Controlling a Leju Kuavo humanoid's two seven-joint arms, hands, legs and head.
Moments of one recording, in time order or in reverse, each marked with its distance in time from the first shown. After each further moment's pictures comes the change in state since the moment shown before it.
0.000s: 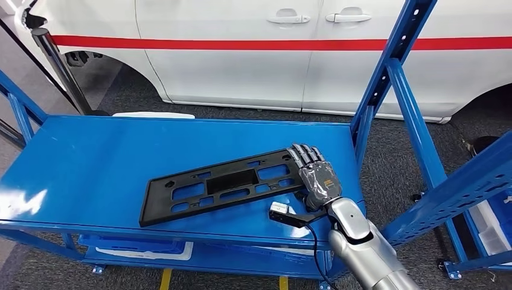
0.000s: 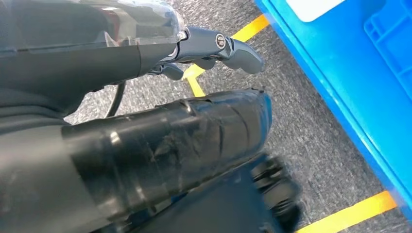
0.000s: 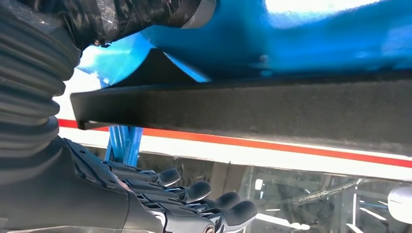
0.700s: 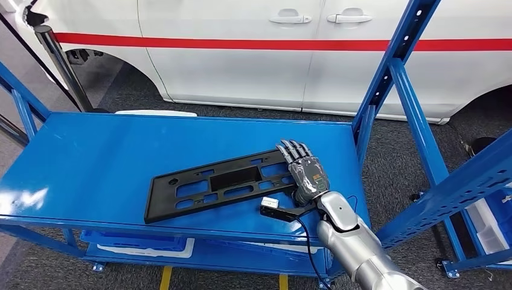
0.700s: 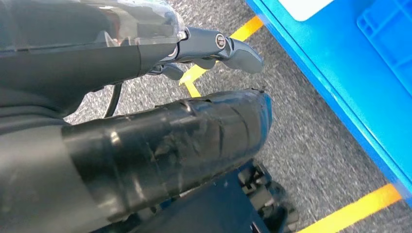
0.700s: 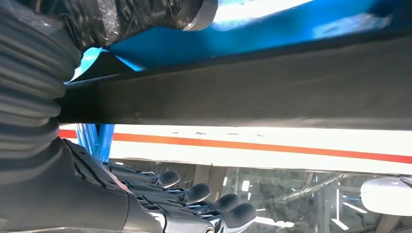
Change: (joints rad) left arm -0.009 -0.001 -0.037 0.000 -0.027 -0.012 0.017; right arm -0.107 0.094 -0.004 0.256 -0.065 -0.098 -0.116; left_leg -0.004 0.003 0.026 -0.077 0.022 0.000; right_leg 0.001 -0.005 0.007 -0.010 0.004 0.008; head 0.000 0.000
